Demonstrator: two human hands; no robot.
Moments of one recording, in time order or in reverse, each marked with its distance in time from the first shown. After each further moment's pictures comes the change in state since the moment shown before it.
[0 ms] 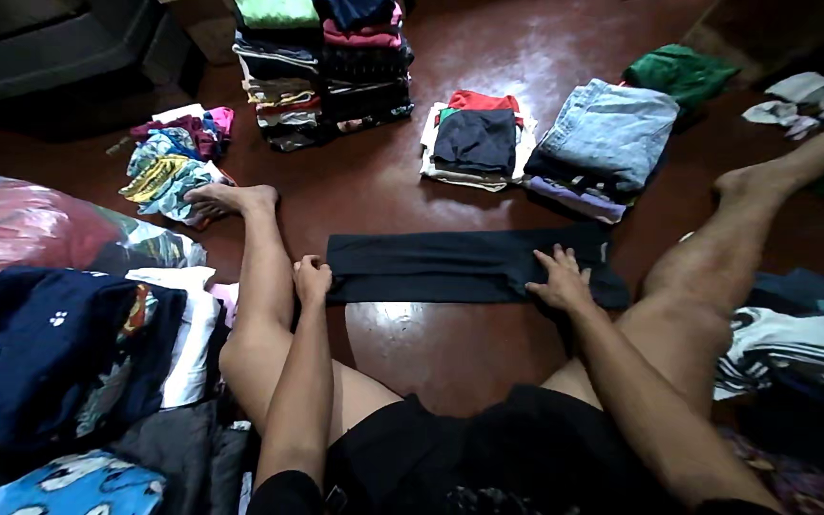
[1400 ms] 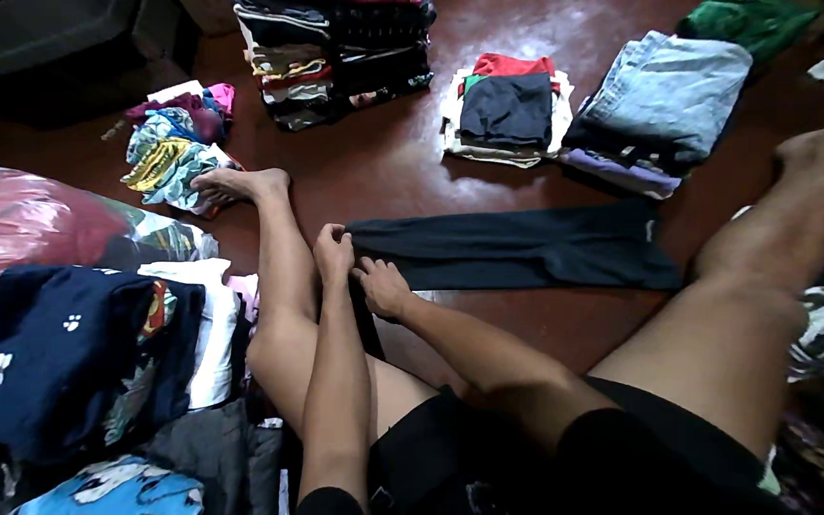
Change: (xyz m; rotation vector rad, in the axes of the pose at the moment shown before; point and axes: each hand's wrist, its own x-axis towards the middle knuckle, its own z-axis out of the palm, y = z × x) left_hand 0.017 0.026 -0.011 -0.166 0.010 0.157; right_hand -0.037 -0.360 0.143 -0.088 -0.321 -0.707
